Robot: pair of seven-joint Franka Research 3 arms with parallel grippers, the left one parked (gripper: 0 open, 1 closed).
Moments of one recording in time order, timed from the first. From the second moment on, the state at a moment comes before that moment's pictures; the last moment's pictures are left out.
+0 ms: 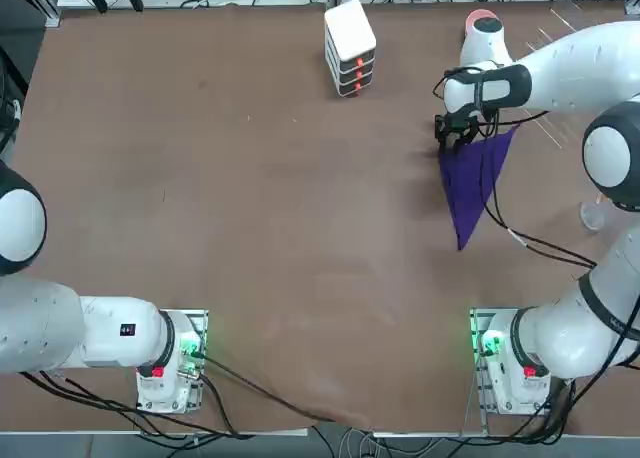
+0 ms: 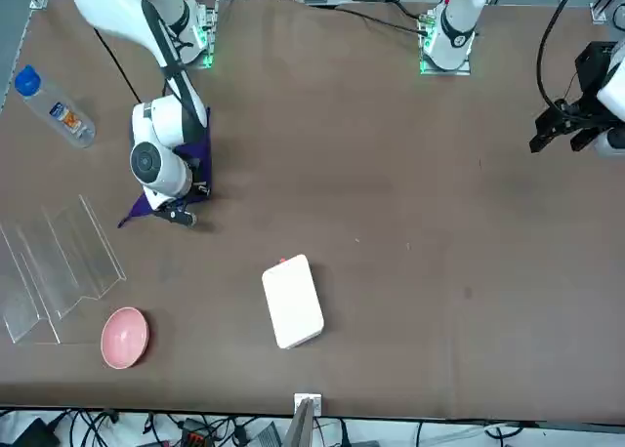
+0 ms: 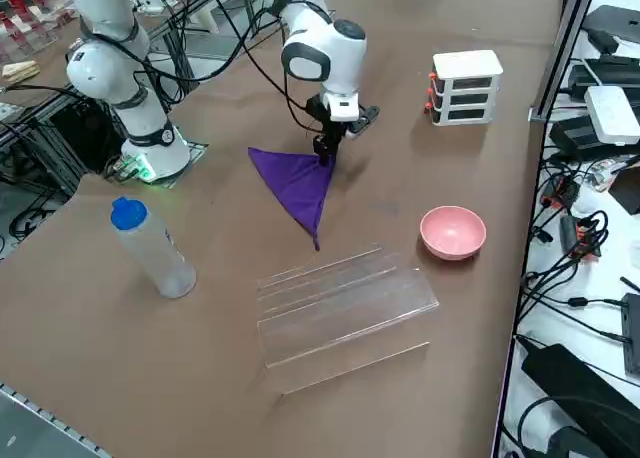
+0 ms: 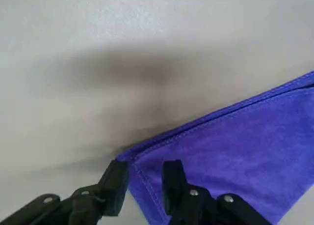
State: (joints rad) arm 0.28 0.39 -0.01 -2.16 0.04 2.33 0.44
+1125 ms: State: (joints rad) arm 0.28 0.41 -0.02 -2.15 0.02 2.32 0.46
